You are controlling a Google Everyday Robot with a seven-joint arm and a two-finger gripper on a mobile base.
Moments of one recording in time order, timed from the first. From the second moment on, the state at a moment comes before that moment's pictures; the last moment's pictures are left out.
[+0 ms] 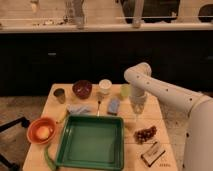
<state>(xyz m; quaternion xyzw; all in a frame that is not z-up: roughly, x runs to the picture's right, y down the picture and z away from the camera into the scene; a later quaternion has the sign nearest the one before) 0.186 0.130 0.813 -0.37 -0.20 -0.54 0.73</state>
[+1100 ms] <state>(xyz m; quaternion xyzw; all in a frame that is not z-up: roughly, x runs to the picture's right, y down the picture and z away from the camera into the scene) 0.226 0.148 0.800 -0.38 -0.19 -0.52 0.74</state>
